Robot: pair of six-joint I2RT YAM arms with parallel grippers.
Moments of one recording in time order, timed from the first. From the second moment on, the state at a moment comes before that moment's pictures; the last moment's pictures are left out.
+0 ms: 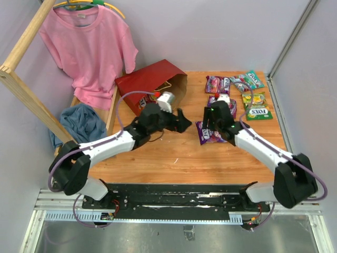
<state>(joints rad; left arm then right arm) -0.80 1.49 0.95 0.27 0.07 -0.45 0.46 1.28 0.82 -0.22 0.27 0.40</state>
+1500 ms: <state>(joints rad) -0.54 1.00 0.60 0.07 0.10 -0.46 -0.21 1.31 0.63 -0.33 0.16 0.59</state>
